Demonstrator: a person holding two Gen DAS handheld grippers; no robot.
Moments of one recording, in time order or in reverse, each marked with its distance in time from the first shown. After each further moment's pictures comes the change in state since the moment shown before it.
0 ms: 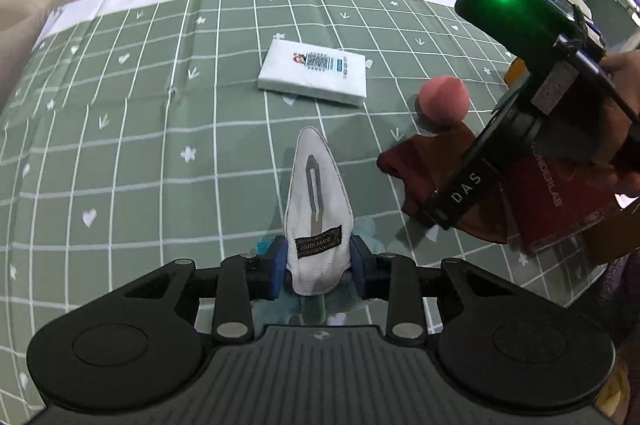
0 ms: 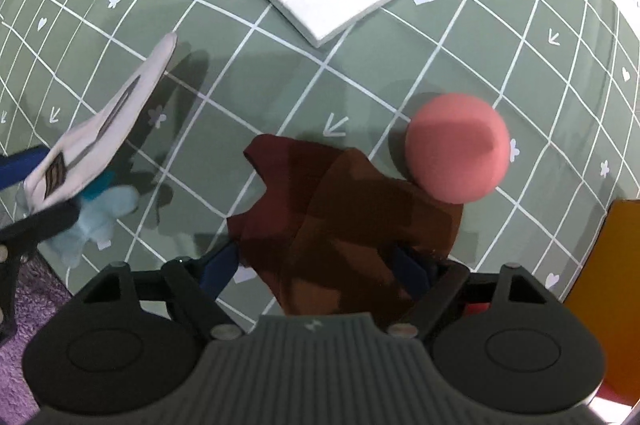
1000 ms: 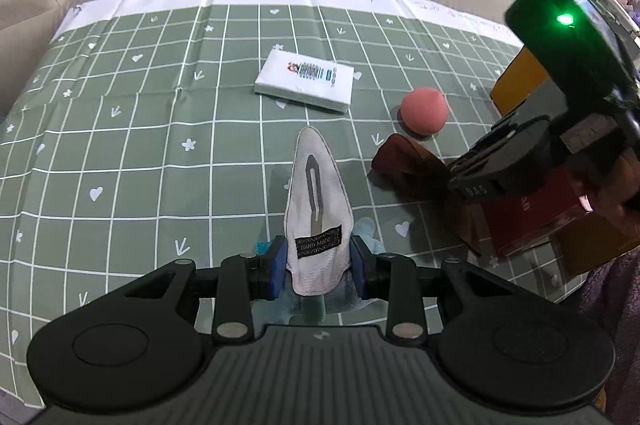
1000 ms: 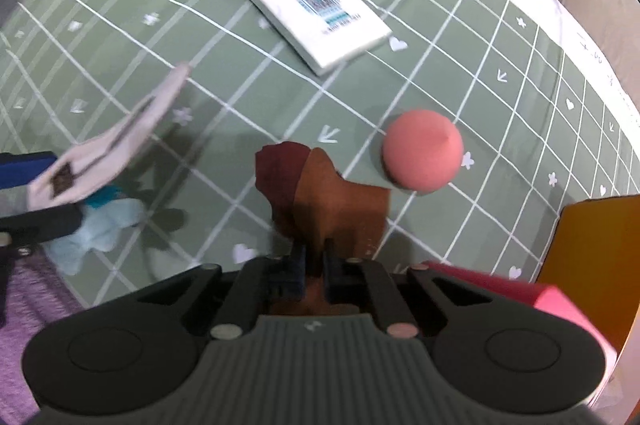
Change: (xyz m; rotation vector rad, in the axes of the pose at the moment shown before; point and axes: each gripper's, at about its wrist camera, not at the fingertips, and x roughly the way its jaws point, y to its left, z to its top) left arm -0.030 -0.015 -0.020 -0.056 -0.059 0.000; right arm -0.048 0.040 -0.065 -0.044 -0.235 -0.094
